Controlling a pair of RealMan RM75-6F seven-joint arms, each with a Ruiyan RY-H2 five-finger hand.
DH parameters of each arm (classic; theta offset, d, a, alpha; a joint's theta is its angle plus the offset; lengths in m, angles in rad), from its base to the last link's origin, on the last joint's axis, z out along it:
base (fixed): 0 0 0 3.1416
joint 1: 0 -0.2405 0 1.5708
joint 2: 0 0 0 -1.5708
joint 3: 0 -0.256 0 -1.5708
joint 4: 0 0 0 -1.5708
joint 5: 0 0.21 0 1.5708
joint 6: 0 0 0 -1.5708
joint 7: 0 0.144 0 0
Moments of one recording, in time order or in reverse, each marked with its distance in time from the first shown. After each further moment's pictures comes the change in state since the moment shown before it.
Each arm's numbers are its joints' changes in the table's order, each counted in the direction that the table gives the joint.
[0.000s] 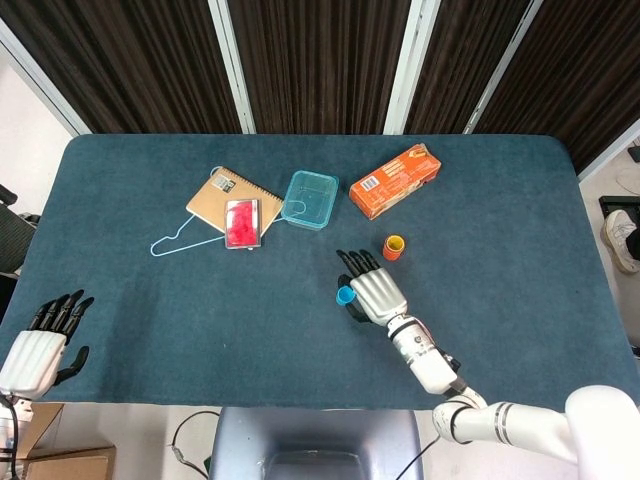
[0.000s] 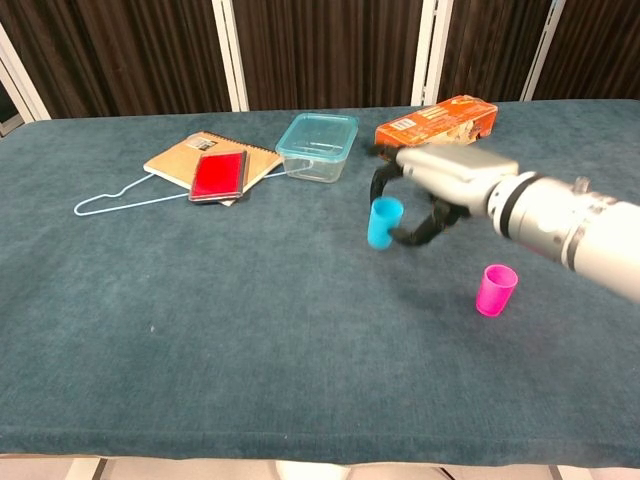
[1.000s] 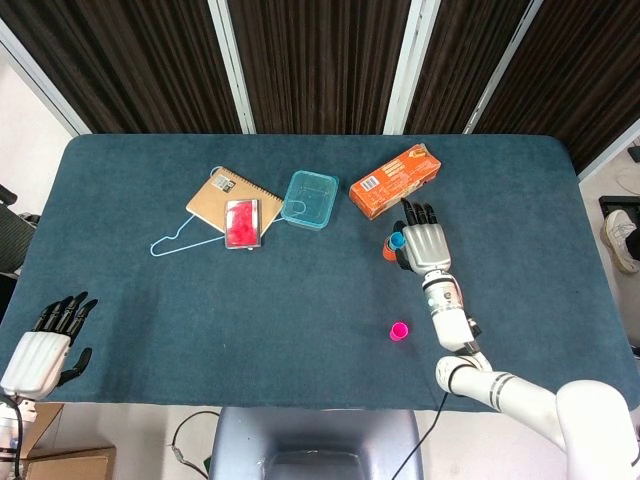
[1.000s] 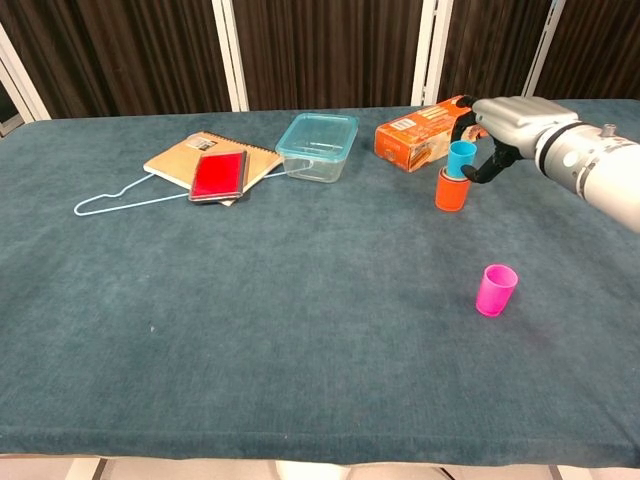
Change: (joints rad) left arm 0.003 -0.010 -0.005 -0.005 0.001 0.012 0.014; right arm -0.049 -0.042 -0.125 -0.319 0.221 0.060 -0.079
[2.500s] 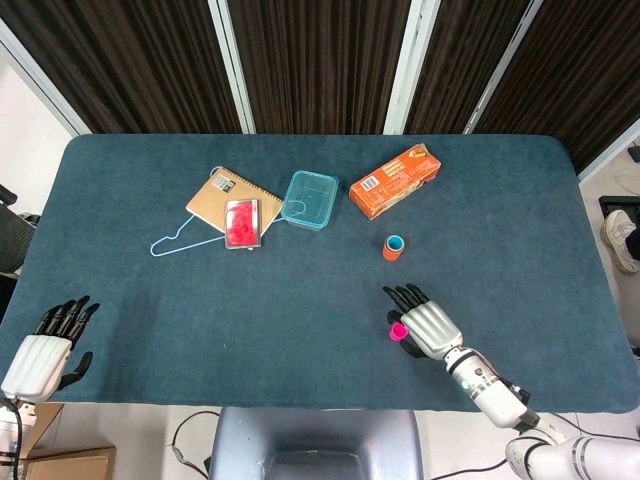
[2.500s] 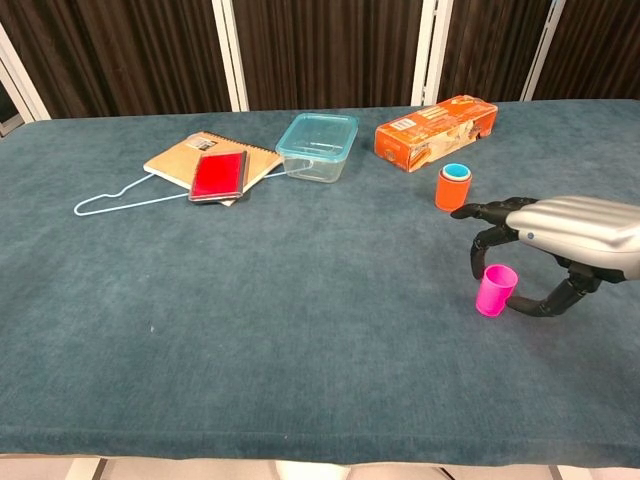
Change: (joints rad) left arm -0.007 -0.001 -0.015 -0.014 0.017 -0.007 -0.011; right arm 0.233 0.304 0.317 0.466 -0.441 -0.040 0.178
